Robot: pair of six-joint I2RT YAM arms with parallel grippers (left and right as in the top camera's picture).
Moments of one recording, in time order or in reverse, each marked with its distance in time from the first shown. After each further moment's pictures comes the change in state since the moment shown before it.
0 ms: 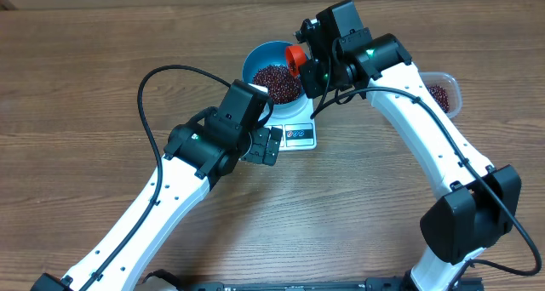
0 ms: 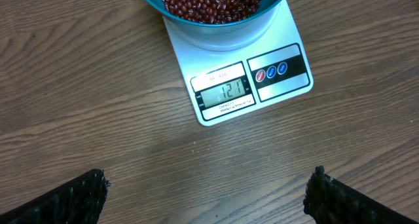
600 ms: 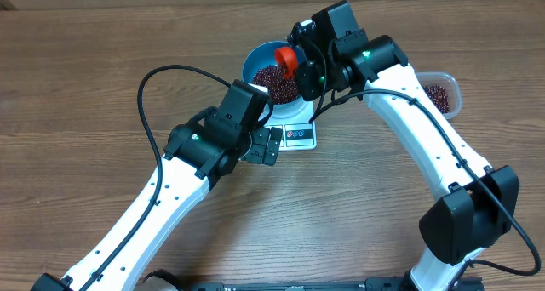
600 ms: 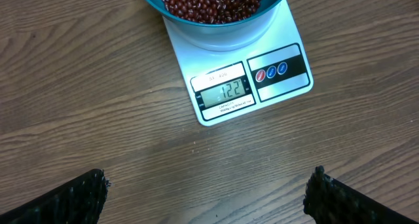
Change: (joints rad) left arm 0.000 0.000 0.000 0.000 0.000 0.000; right arm 0.016 0.000 0.000 0.014 -0.022 -0.066
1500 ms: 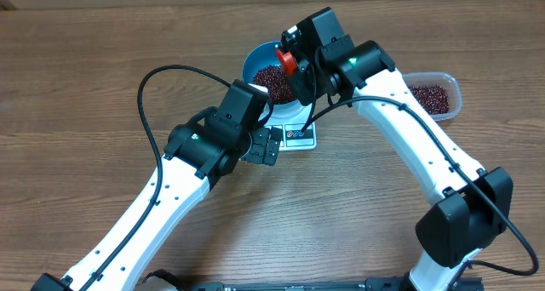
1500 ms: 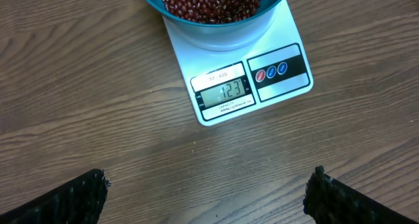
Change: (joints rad) left arm 0.000 0.000 0.000 0.000 0.000 0.000; right arm 0.063 0.000 0.000 -0.002 0.166 -0.066
